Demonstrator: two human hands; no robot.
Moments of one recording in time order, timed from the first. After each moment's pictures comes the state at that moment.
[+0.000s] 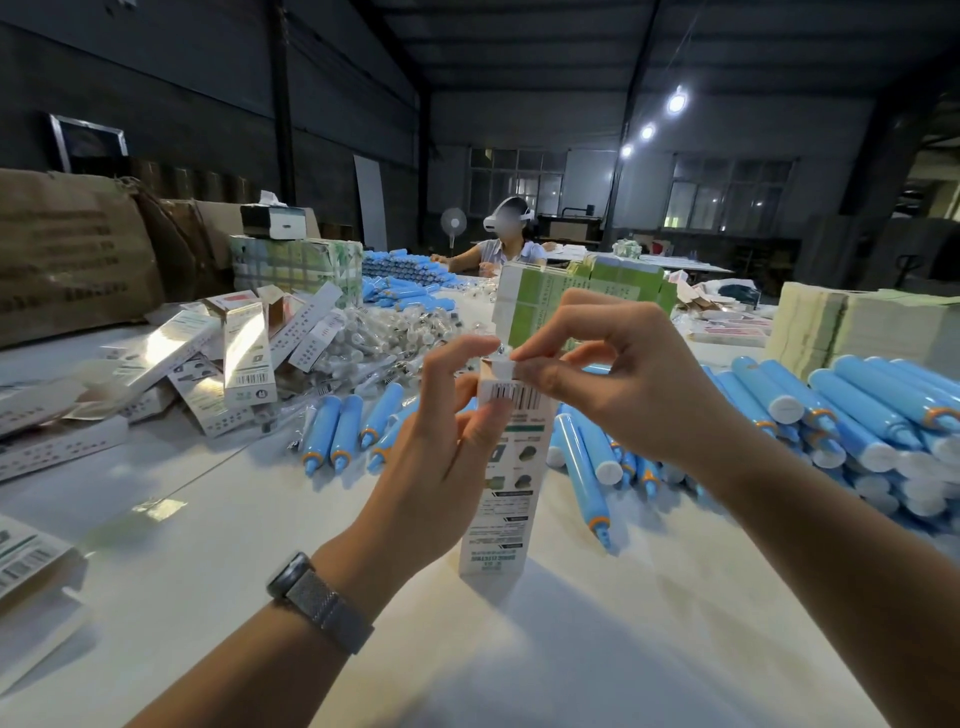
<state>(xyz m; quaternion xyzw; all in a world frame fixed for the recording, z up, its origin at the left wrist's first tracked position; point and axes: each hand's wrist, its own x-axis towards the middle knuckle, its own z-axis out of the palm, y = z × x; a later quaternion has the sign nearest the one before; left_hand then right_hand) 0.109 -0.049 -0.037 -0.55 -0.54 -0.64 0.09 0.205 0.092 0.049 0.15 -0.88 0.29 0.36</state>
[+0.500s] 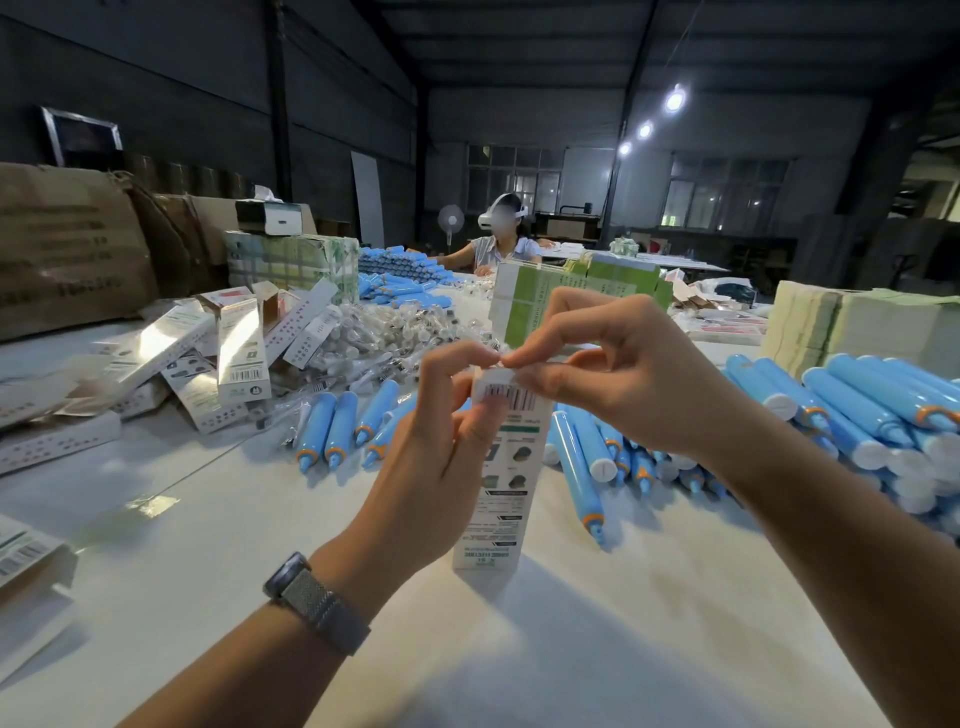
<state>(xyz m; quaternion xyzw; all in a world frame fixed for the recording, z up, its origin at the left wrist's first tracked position) 0.111 -0.047 -0.038 -0.54 -0.55 -0.63 0.12 0.213 0.094 0.058 0.19 -0.88 0.35 0.27</state>
